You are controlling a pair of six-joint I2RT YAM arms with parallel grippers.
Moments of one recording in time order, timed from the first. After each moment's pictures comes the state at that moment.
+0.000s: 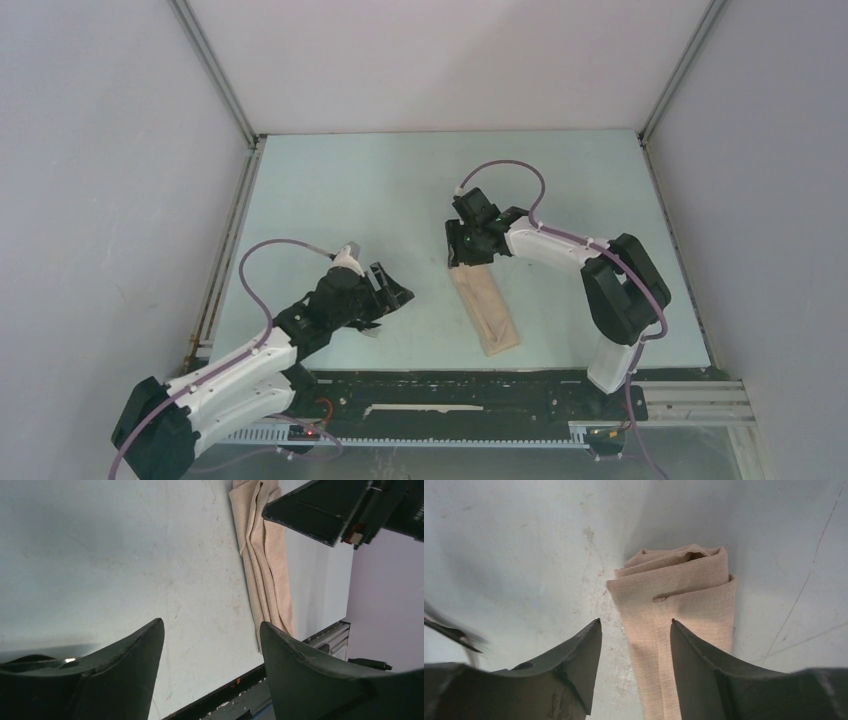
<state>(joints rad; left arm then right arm) -0.70 0.80 0.35 -0.14 -0.03 -0.99 0.68 1.80 1.24 -0.48 0.00 0.50</state>
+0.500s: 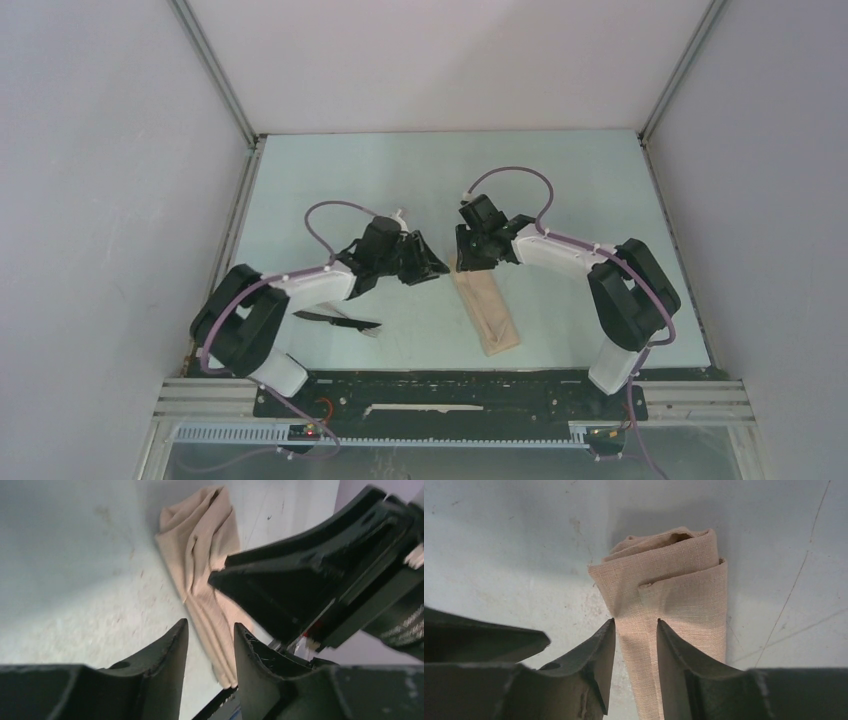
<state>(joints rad) -0.61 1.47 0.68 0.15 0.30 -0.97 0.67 1.73 1.14 -0.42 -0.01 0.54</state>
